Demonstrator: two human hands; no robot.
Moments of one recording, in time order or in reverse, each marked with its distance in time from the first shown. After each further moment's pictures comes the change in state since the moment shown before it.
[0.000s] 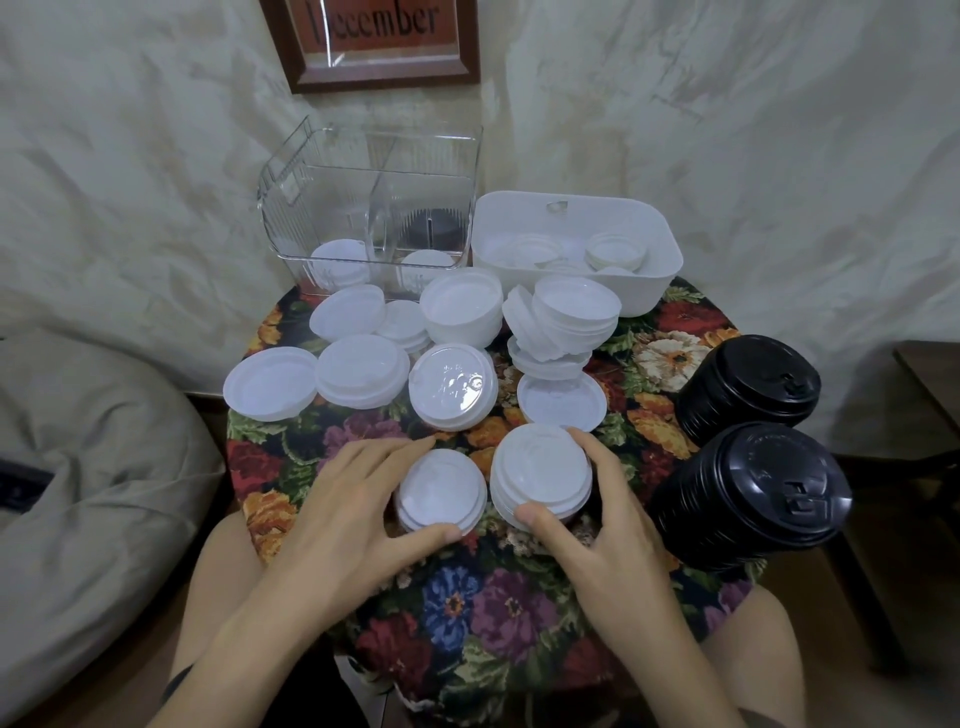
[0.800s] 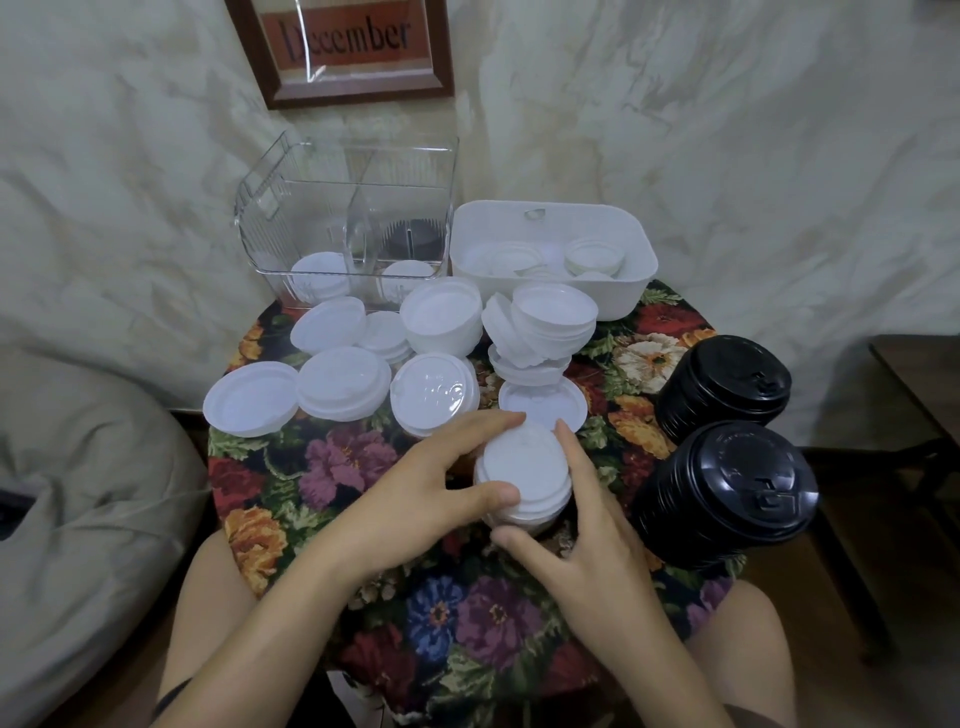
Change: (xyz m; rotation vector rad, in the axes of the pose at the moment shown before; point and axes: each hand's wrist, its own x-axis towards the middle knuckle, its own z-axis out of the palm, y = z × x) left_hand 0.049 0.056 0.001 -0.665 -0.351 -0.043; right_hand -0.001 0.000 -0.002 -0.048 -0.052 -0.084
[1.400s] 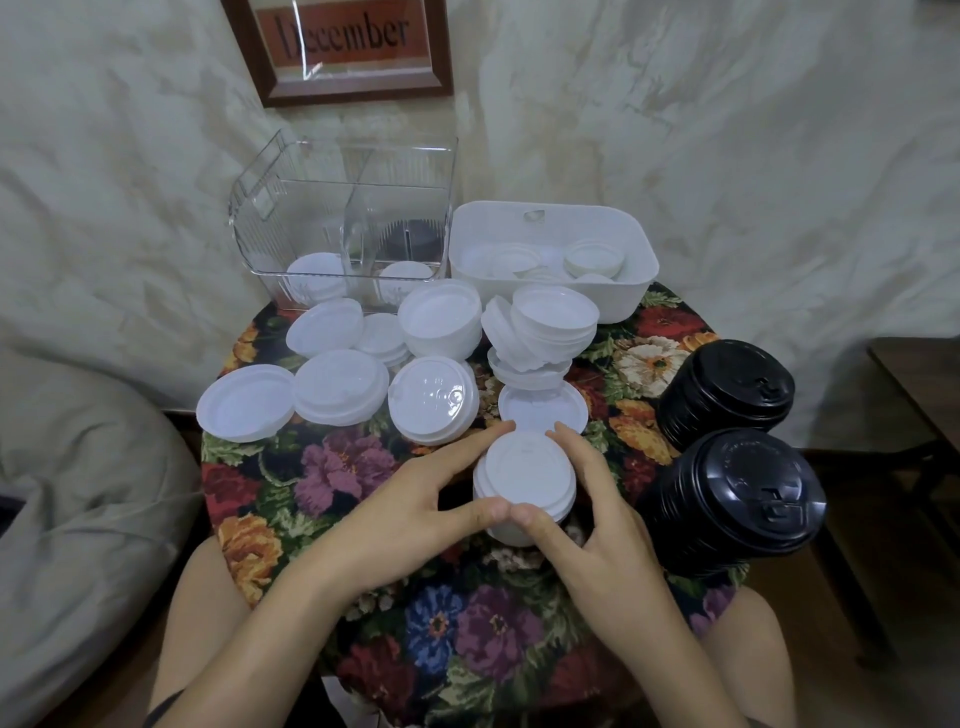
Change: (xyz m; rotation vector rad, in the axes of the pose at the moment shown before) left_hand -0.004 -0.008 -0.003 0.029 -0.082 0.011; right_hand 0.009 0.002 -0.007 0.113 0.012 0.054
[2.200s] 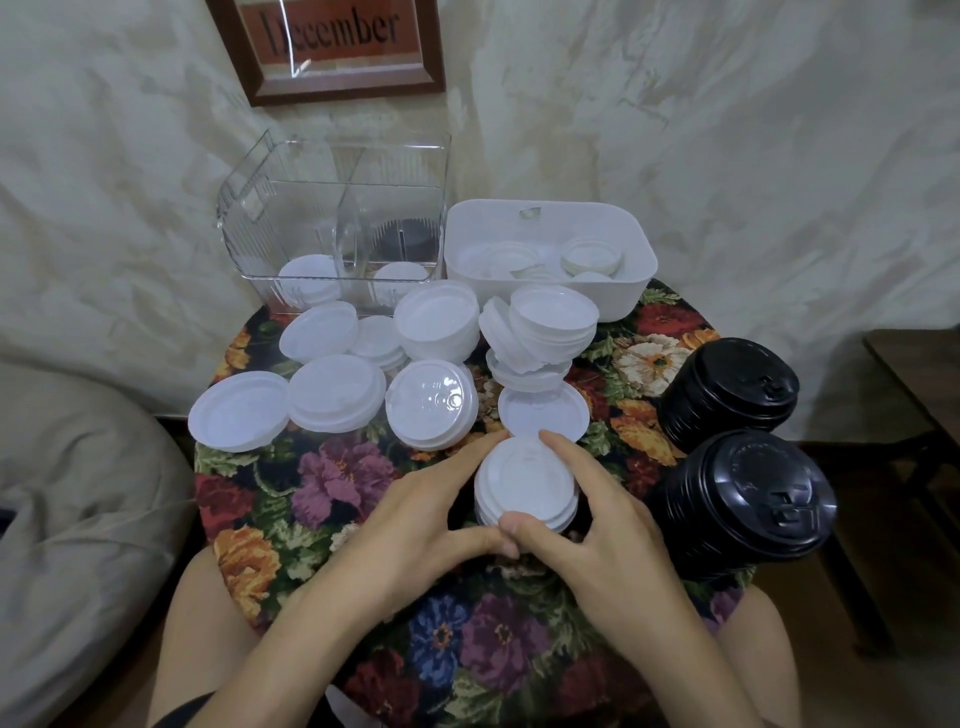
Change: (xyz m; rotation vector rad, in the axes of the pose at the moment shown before) left_hand 0.002 -0.002 0.007 0.235 0.095 0.055; right_hand 0.005 -0.014 -0.005 -0.188 -0.009 0.010
